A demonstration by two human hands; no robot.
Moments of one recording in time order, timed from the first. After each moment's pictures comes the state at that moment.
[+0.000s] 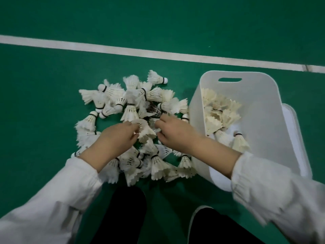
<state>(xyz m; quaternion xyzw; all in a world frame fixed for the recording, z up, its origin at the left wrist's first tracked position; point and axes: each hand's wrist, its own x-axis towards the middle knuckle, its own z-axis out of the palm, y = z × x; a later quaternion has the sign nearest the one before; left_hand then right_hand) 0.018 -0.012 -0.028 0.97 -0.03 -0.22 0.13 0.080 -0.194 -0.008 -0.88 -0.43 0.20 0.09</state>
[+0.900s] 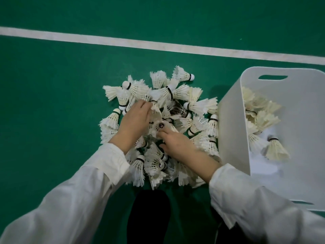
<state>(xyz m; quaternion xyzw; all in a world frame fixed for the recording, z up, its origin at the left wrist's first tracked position) 0.048 0.036 -0.090 0.97 0.06 -0.02 0.23 0.051 -0.125 -0.093 -0.88 -0.36 0.29 0.12</state>
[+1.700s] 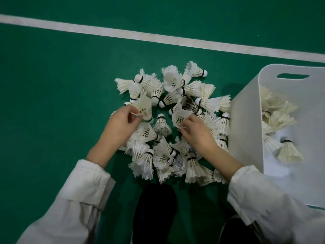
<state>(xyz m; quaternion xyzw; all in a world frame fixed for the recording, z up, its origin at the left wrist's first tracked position) -0.006 0.073 -0.053 0.91 0.22 -0.07 0.34 0.063 -0.144 -0.090 -0.92 -0.24 0.21 0.22</state>
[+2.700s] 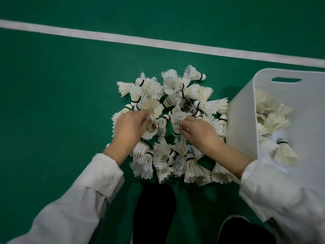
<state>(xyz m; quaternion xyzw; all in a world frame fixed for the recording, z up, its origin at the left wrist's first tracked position) -0.006 0.052 -0.055 0.97 0.14 0.00 0.22 0.070 -0.148 -0.056 -0.90 -0.36 0.19 0.16</state>
